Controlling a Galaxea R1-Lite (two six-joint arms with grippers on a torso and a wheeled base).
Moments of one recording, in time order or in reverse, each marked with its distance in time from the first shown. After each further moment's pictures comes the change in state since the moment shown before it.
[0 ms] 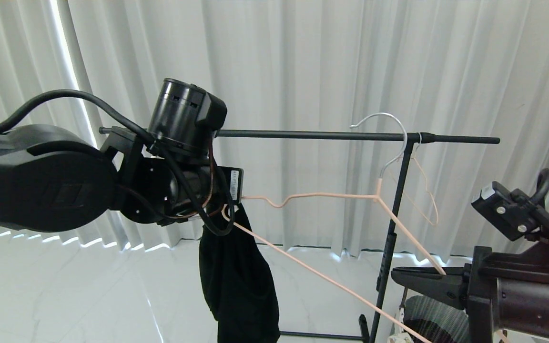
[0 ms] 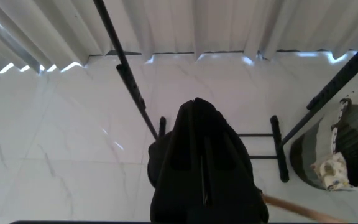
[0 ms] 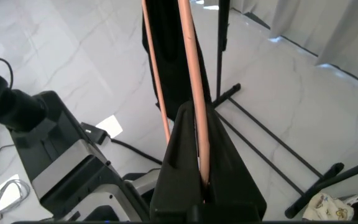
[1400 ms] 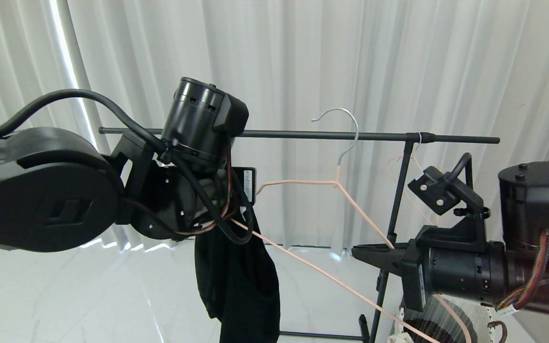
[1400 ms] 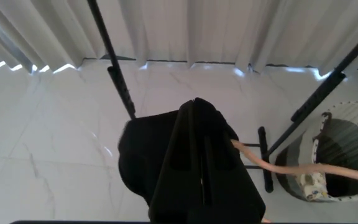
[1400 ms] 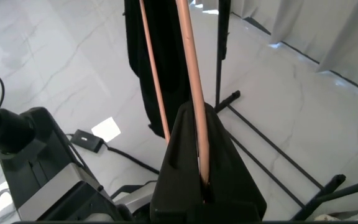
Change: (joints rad) left arm -0.103 -0.006 -0.005 0.000 0.103 -0.102; right arm 0.008 0.199 -0.116 -0.089 -0.005 -0.007
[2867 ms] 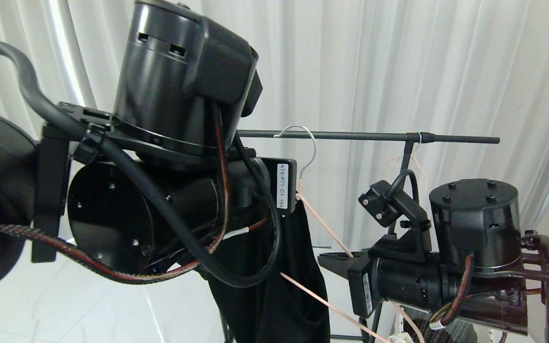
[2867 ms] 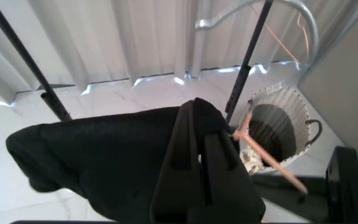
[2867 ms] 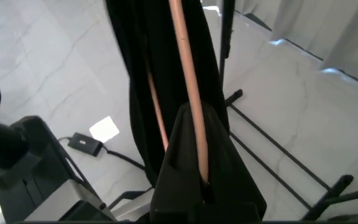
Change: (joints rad) left arm -0.205 -0.090 -0.037 0.000 -0.072 0.013; right arm 0.114 0.151 -0.043 -0.098 -0.133 0.061
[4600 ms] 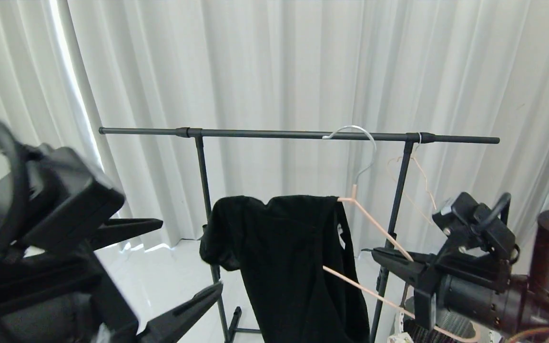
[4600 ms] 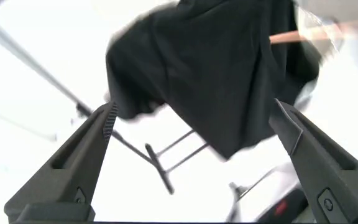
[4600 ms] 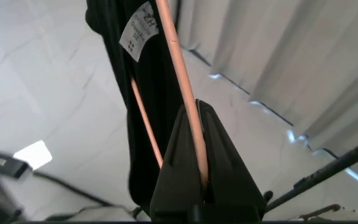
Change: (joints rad) left arm -0.021 -0.502 0.501 -0.001 -0.220 0.445; right arm -0.061 -0.197 0.316 -0.252 -0.080 -0.256
